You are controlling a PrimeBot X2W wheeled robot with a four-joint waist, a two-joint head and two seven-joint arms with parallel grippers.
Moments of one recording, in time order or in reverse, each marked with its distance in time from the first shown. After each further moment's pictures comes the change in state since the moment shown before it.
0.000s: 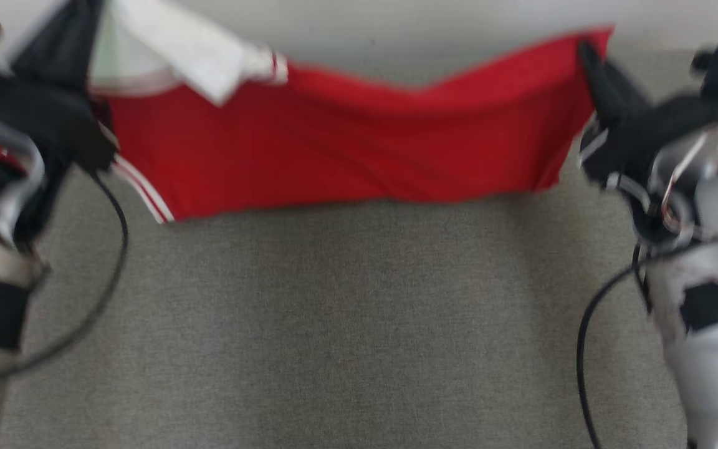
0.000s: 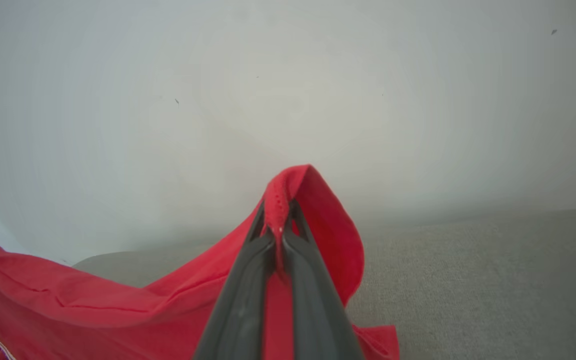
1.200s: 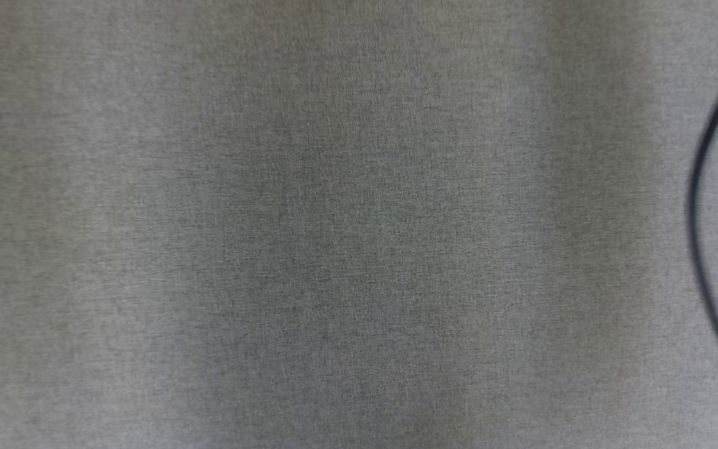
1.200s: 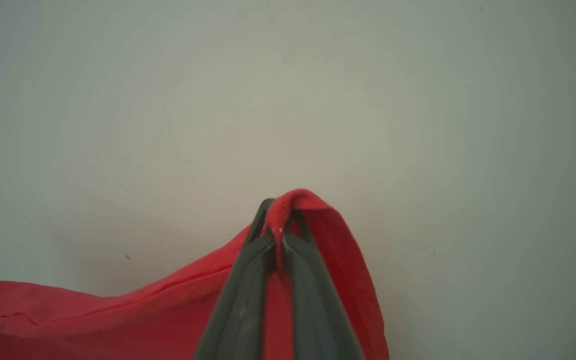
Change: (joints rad) left arm -1.263 -0.133 -0.279 0.916 -0.035 -0.033 -0.285; right arm -1.100 0.002 0.064 0.720 0.087 0.000 -0.246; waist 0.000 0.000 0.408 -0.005
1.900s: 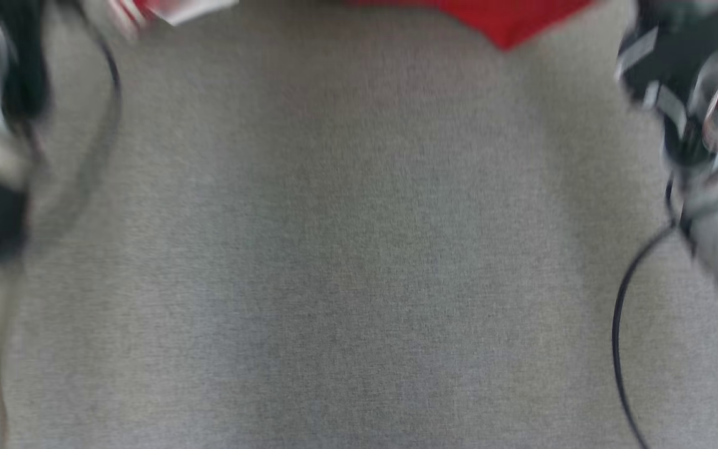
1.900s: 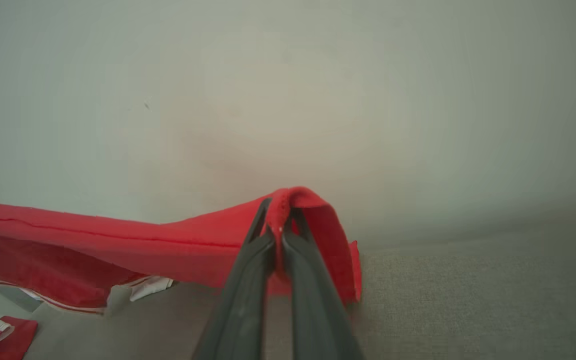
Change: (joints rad) left arm 0.895 0.085 0.149 -0.613 -0.244 0.118 -0.077; right arm 0.750 -0.194 0.311 -0.402 0.319 0.000 -0.058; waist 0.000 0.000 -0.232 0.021
